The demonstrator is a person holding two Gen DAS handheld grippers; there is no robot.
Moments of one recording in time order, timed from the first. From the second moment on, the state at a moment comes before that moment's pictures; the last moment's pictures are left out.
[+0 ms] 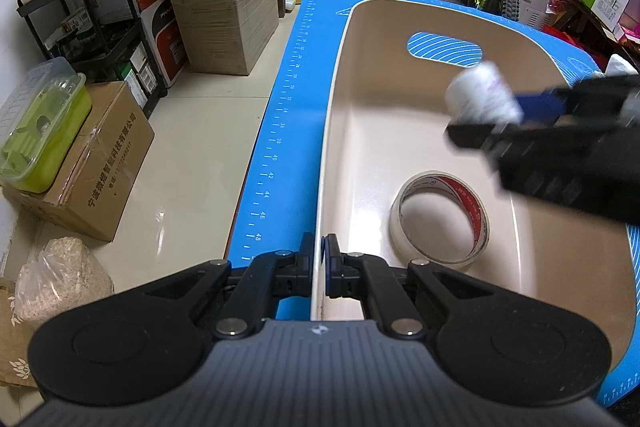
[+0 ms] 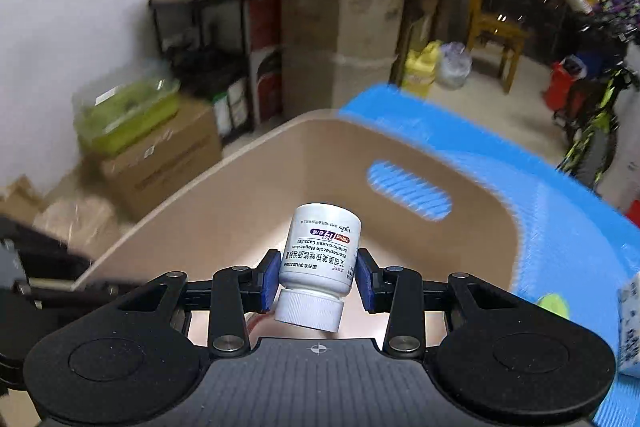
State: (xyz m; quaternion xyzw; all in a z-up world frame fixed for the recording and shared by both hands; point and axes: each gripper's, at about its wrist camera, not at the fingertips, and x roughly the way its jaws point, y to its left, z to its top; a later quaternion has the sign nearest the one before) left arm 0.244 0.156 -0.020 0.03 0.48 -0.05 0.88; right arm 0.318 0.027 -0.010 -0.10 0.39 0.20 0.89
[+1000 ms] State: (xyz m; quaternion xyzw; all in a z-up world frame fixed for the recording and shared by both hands) left arm 0.244 0.155 -0.022 0.02 0.48 -0.05 0.88; right arm 0.350 0.063 -0.074 -0.15 0.55 0.18 0.80
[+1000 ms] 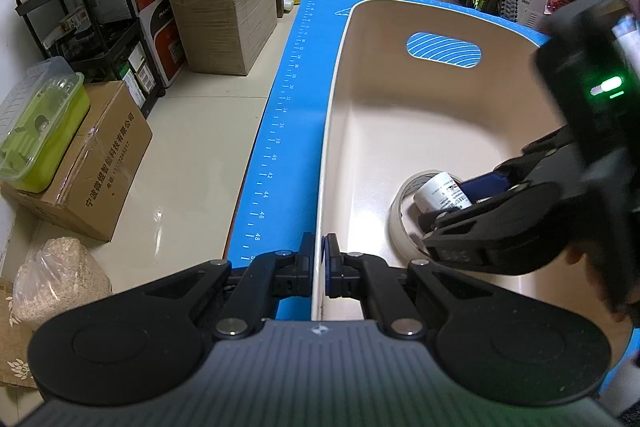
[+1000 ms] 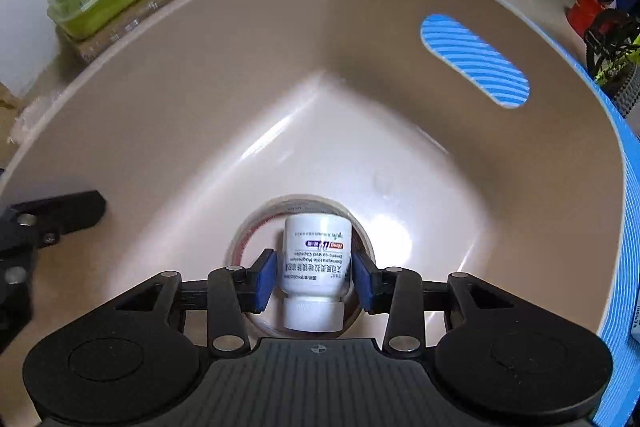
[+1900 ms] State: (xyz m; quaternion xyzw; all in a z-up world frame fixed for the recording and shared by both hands) left arm 0.245 0.155 -0.021 0.02 0.48 -0.05 0.88; right arm 0.295 -0.119 0.014 -0.05 0.39 0.08 0.92
